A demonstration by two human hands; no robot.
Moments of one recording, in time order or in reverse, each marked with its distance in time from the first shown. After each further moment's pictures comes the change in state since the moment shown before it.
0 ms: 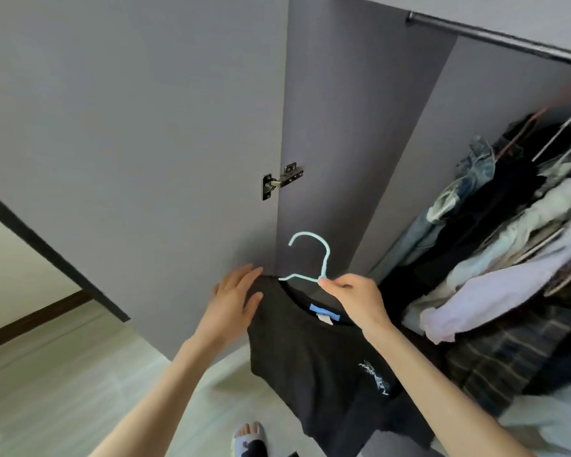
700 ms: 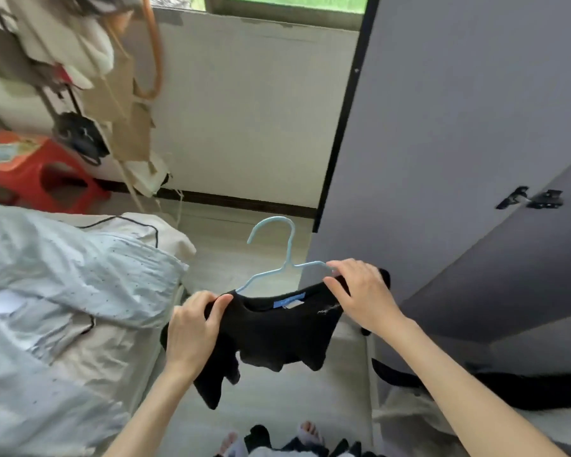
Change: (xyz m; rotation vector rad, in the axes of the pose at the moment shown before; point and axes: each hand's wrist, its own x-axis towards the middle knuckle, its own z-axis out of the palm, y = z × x) left_hand -0.337 -0.052 -0.061 -0.130 0.781 -0.887; right_hand -0.123 -0.034 0.179 -0.658 -0.613 -1.167
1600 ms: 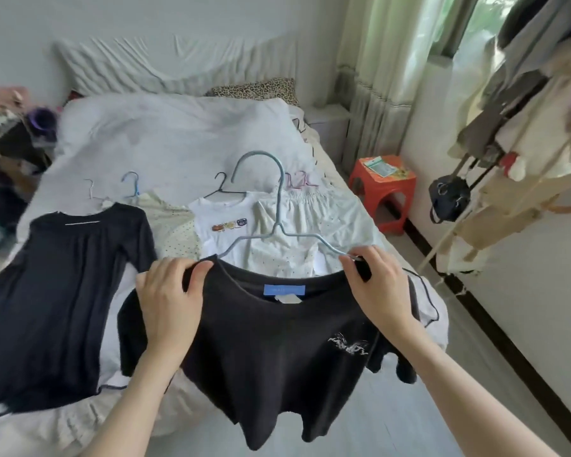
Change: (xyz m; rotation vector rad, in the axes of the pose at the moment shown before) left_hand -0.123 -0.157 -0.304 0.732 1.211 -0.513; right_hand 0.138 -0.444 0.153 0.501 0.041 -1.034
